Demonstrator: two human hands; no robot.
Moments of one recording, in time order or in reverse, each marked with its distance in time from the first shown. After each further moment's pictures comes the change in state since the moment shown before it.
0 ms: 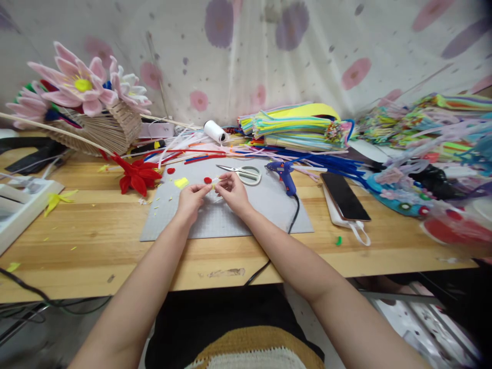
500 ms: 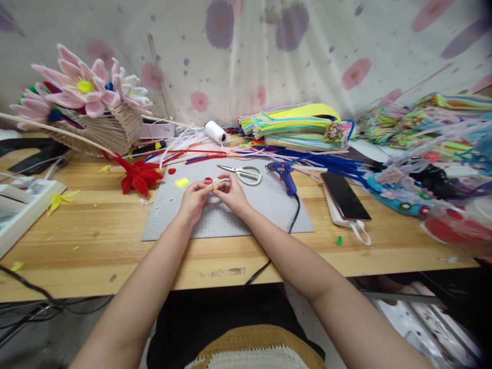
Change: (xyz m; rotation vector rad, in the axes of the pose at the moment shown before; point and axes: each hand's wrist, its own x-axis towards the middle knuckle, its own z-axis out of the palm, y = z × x) left_hand 0.000 0.000 0.002 -0.232 -0.130 0.036; right_hand 0.001 0.002 0.003 0.019 -0.073 0.056
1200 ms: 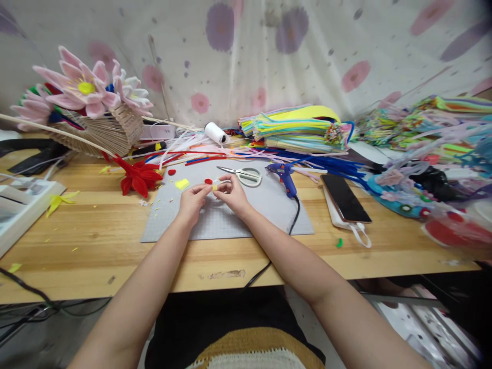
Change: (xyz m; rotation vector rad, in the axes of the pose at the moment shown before) left_hand -0.002 0.000 -0.002 0.202 0.107 0.003; right_hand 0.001 -0.001 -0.003 0.050 0.023 0.063
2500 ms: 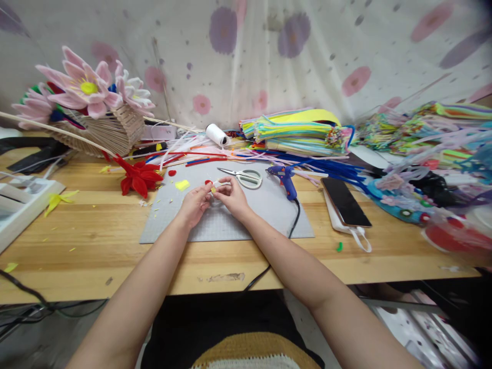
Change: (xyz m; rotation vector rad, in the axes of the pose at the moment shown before) left_hand 0.000 0.003 0.000 -0.262 -0.209 -0.127; right_hand -0.001 0.002 0.001 0.018 -0.007 0.025
